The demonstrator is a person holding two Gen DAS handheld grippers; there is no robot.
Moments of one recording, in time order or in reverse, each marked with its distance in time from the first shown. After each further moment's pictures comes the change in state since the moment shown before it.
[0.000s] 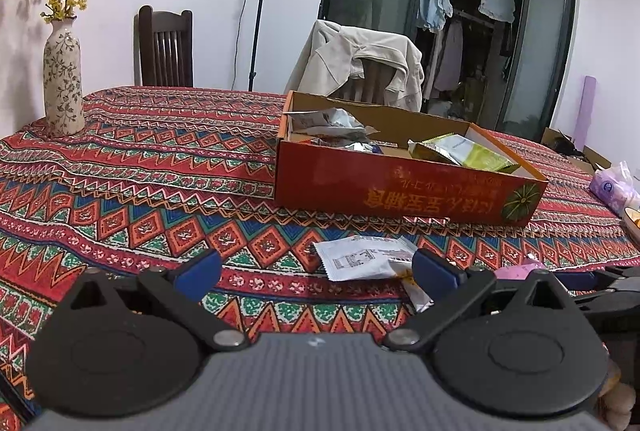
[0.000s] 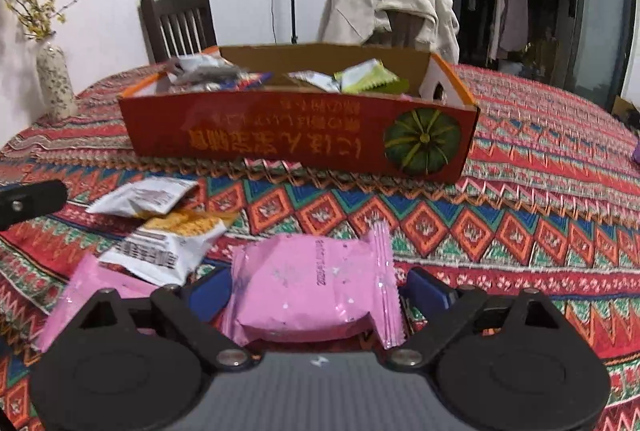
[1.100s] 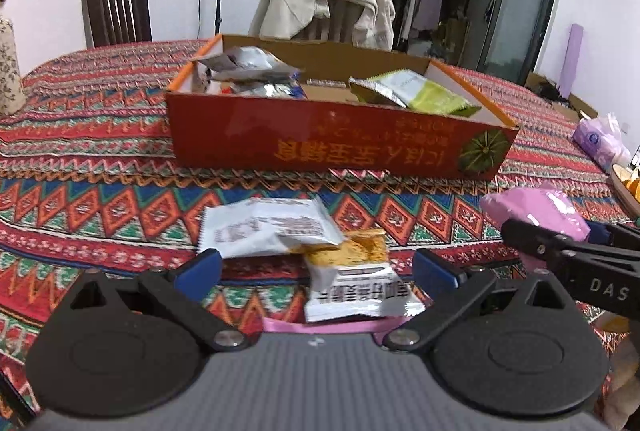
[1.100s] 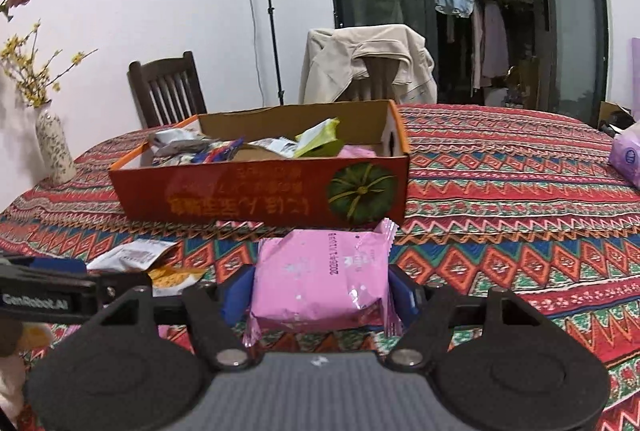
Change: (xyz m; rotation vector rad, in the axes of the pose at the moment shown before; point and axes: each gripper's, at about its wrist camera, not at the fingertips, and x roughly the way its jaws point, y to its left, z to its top) left arm 0.049 -0.071 0.001 0.050 0.200 -0.045; right arm -0.034 -0.046 0.001 0.085 -0.176 0.011
